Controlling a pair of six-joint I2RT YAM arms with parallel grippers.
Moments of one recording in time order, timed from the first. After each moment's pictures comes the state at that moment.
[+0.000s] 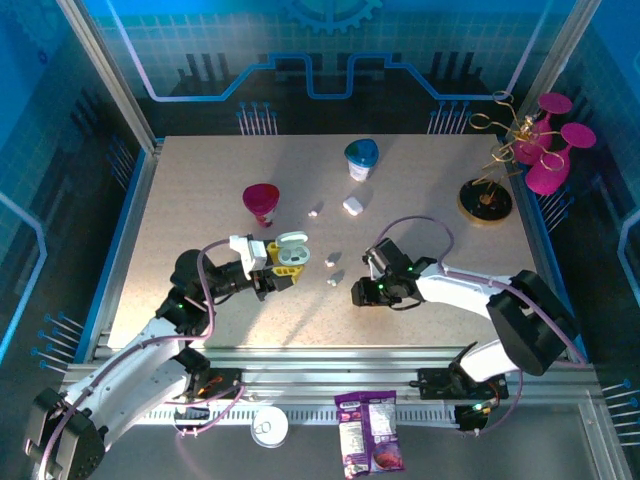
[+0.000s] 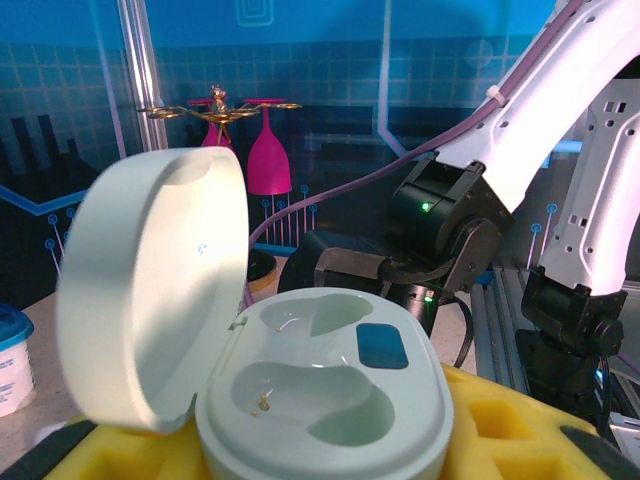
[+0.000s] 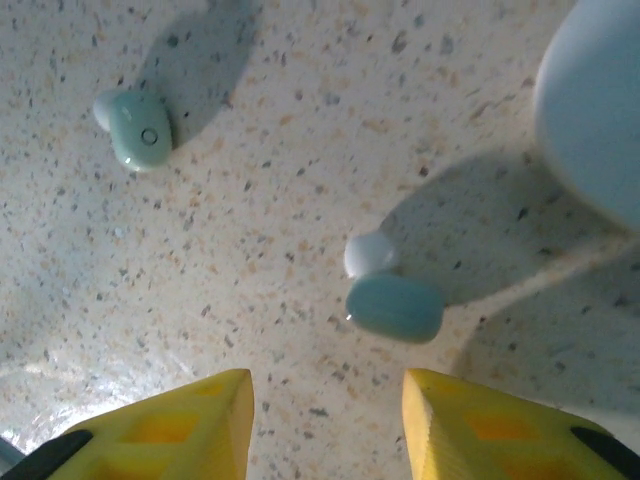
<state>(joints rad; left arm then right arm) -0.47 0.76 0.40 0.47 0.73 -0.05 0.65 1.46 0.67 -0.36 -0.22 0.58</state>
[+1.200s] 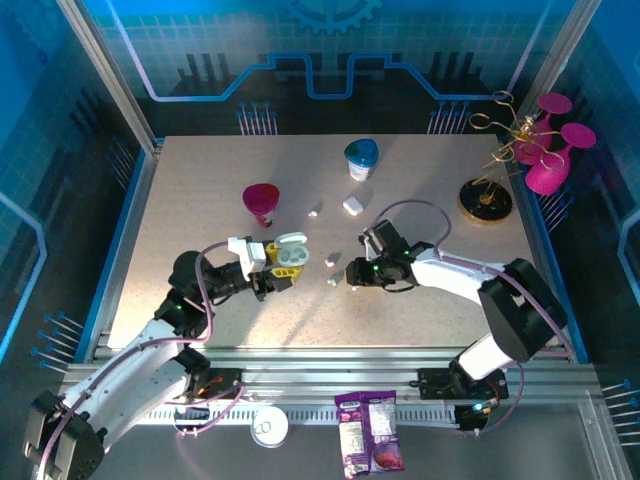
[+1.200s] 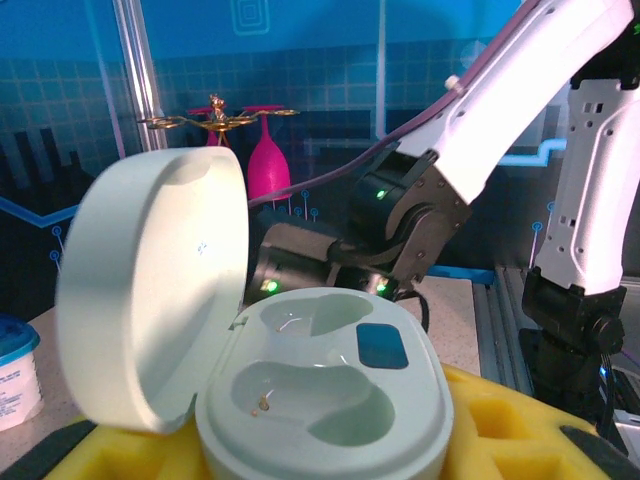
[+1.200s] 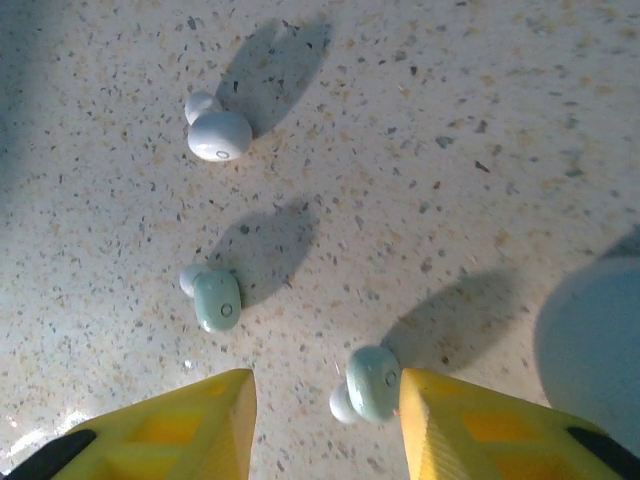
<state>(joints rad) -0.48 0.74 0.40 0.46 0.73 -0.03 0.60 1.51 0.78 -0.32 -0.22 0.57</state>
